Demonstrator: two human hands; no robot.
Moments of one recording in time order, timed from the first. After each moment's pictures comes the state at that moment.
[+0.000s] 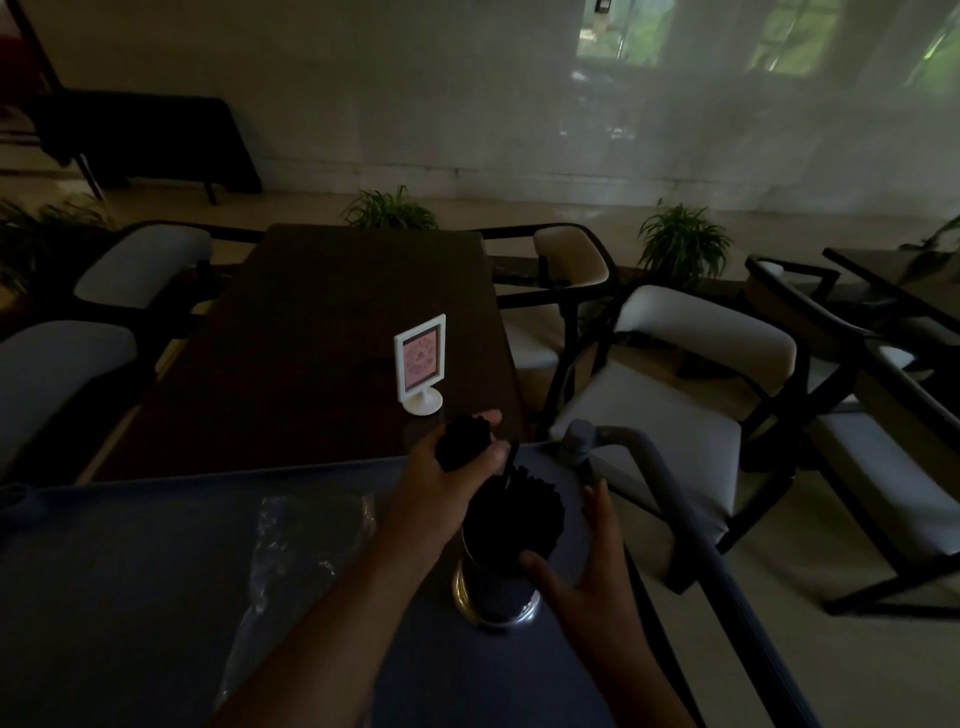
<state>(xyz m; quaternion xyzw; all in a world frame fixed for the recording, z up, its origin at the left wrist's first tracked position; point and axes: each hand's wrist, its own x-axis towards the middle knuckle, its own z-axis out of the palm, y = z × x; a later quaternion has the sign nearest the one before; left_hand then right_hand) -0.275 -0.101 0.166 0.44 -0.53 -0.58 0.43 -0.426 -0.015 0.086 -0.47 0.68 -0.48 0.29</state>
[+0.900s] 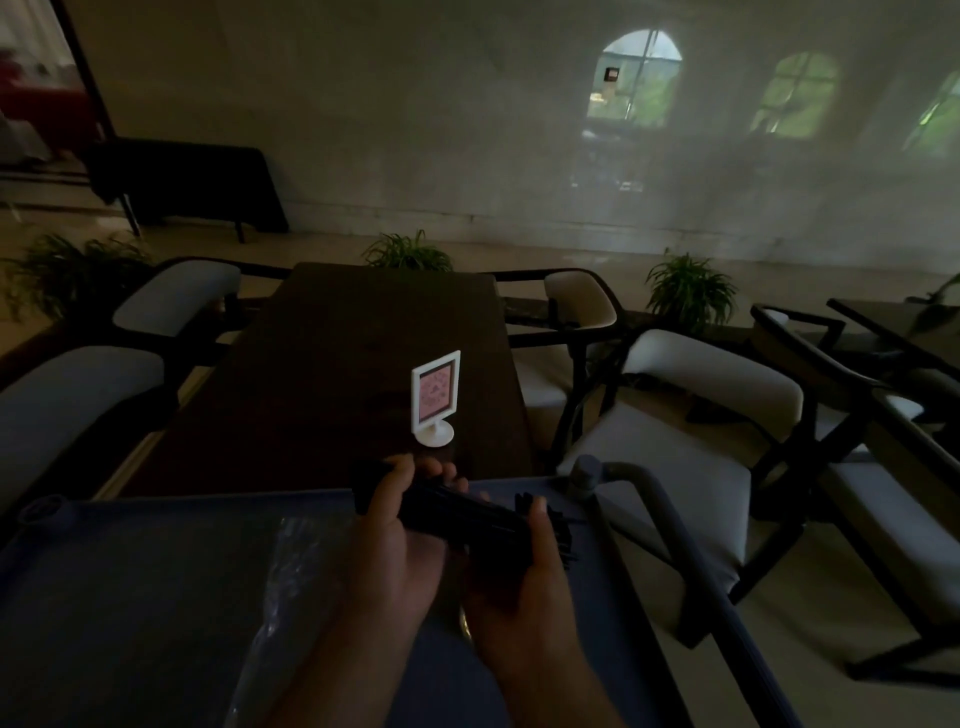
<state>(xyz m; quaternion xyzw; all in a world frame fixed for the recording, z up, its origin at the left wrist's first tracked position) -0.246 -0.069 0.185 0.26 -0.14 -0.73 0.62 -0.339 -0.026 0.176 0.04 0.27 -0.64 0.72</state>
